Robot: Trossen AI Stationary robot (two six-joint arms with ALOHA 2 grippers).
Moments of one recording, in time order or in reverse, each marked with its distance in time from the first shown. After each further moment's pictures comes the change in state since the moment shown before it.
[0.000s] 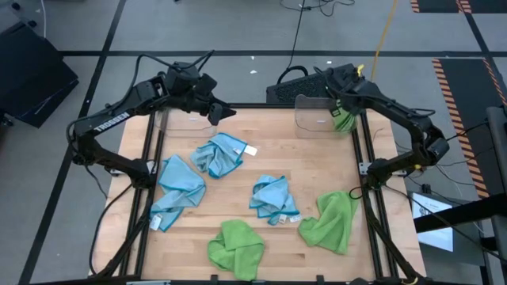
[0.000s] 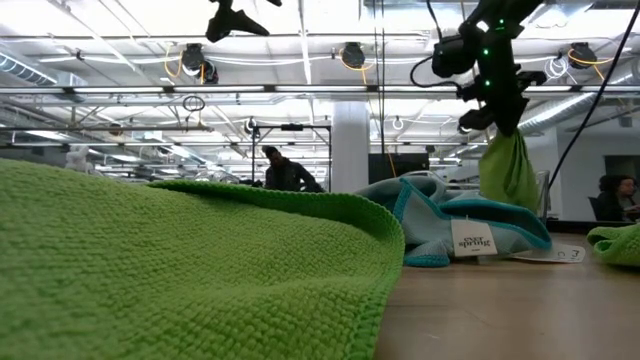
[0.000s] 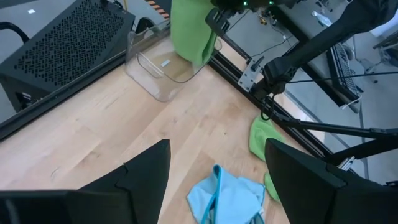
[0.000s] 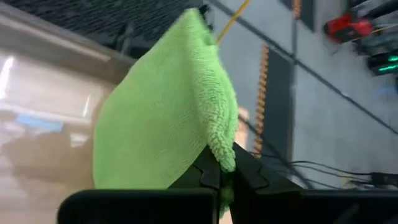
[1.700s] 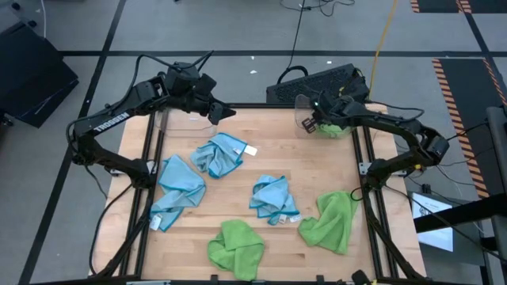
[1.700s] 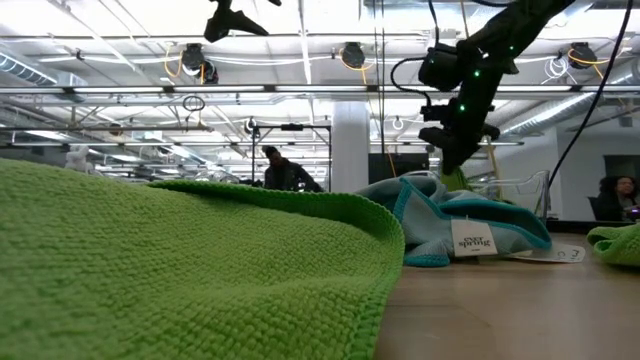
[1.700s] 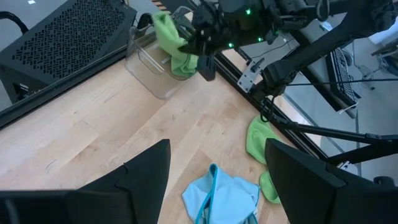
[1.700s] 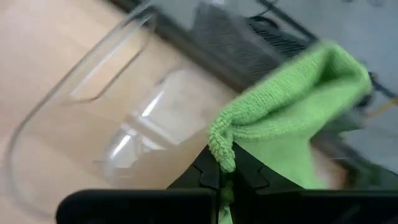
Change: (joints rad) left arm 0.000 0.000 0.000 -0.008 -0.002 -0.041; right arm 0.149 -0.004 -0.299 0.636 -0.468 -0.157
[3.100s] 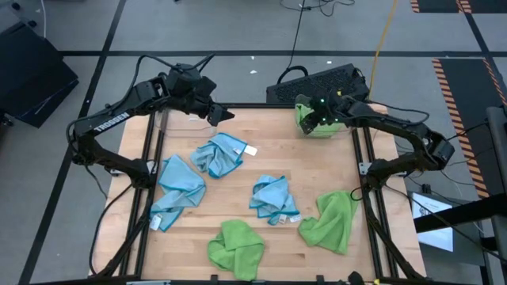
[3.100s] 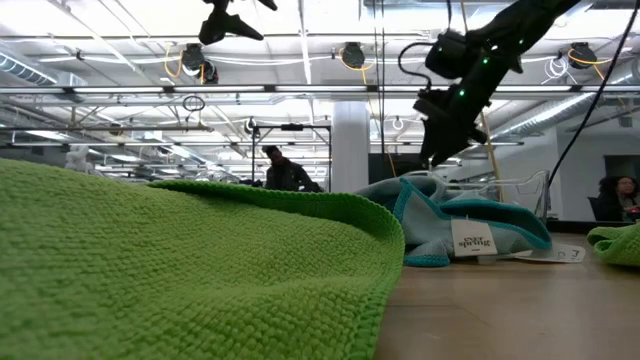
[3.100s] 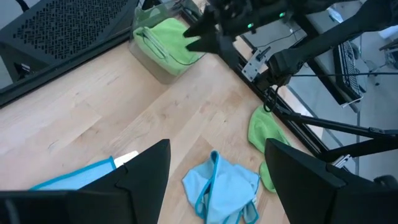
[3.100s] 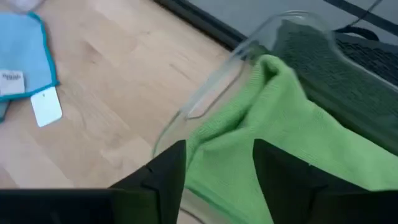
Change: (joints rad) left arm 0.000 0.000 0.000 -0.056 0.009 -0.023; right arm -0.031 -0.078 -0.010 0.069 -0.319 0.042
